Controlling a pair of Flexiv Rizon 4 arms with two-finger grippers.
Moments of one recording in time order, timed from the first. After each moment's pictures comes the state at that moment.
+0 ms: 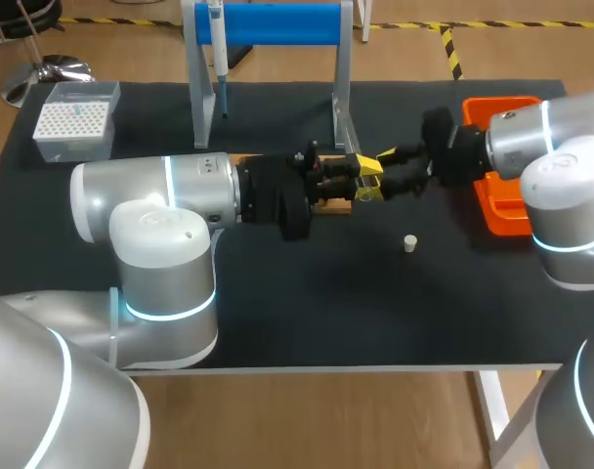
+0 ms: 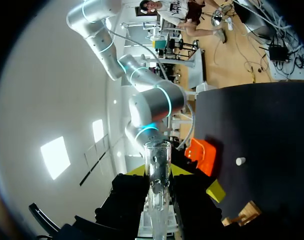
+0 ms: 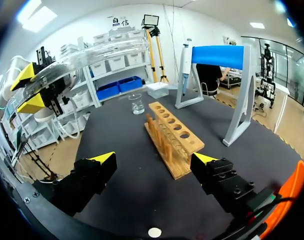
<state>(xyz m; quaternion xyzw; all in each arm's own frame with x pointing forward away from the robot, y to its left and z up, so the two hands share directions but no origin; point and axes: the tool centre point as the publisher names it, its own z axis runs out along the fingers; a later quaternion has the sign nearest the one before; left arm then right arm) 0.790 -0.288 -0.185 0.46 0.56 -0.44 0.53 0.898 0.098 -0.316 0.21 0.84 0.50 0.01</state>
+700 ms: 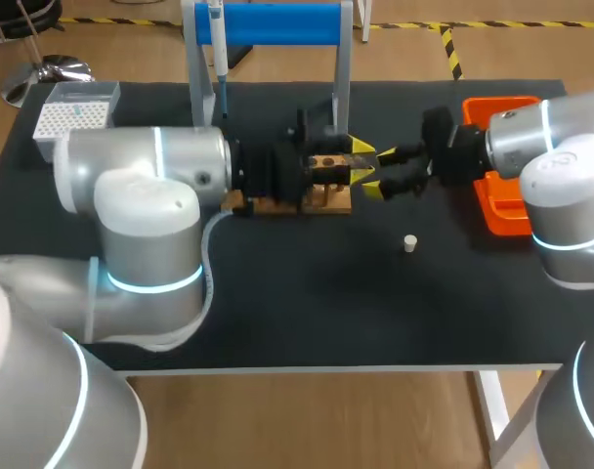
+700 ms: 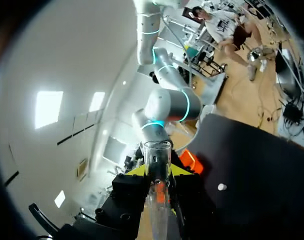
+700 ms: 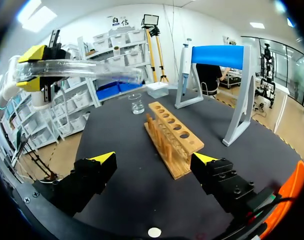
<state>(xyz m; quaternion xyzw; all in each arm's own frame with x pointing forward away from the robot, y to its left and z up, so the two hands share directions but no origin) 0.800 -0.275 -0.164 0.33 0.68 -0.53 0.39 0.898 0.099 -0.316 0.21 0.84 0.50 0.01</state>
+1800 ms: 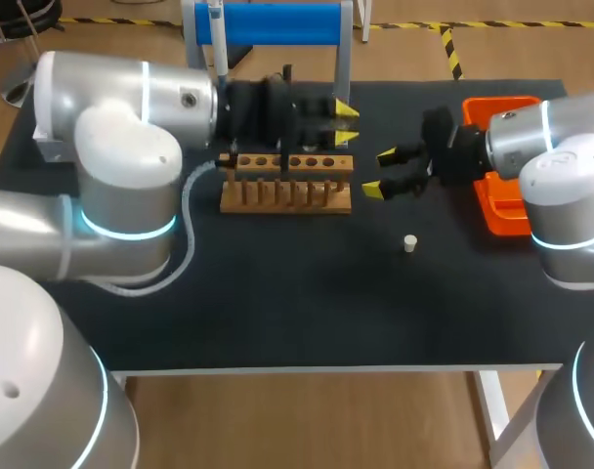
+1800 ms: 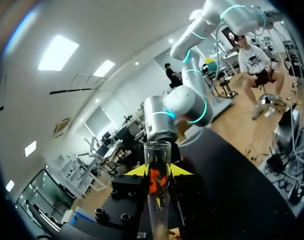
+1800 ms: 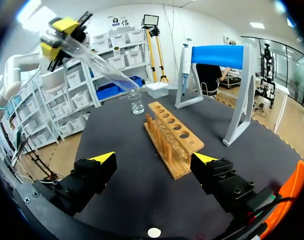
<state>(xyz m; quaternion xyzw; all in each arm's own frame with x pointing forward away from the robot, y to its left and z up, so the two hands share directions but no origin) 0.840 -0.254 -0.141 0.19 0.76 -0.57 0.24 0.899 0.099 -0.317 0.21 0.84 0.50 0.02</state>
